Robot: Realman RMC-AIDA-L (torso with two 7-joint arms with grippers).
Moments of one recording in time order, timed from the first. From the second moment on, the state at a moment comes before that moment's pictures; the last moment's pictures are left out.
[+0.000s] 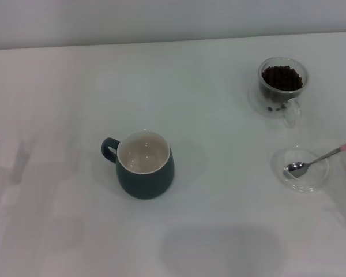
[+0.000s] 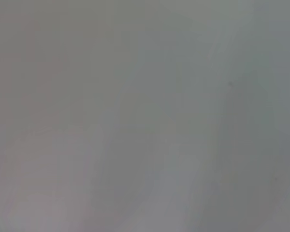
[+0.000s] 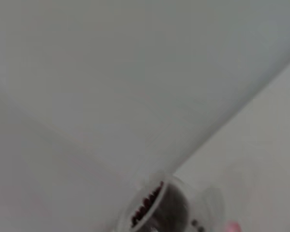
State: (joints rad) left arm -0.20 -2.08 -0.94 -0.23 -0.59 -1.29 2.82; right arm 0.12 1.99 -0.54 -0.05 1.83 1.40 -1.84
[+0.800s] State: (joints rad) left arm -0.20 -2.08 -0.94 -0.23 -0.59 -1.29 2.82; right arm 0.21 1.98 -0.53 -0.22 1.85 1.56 -1.80
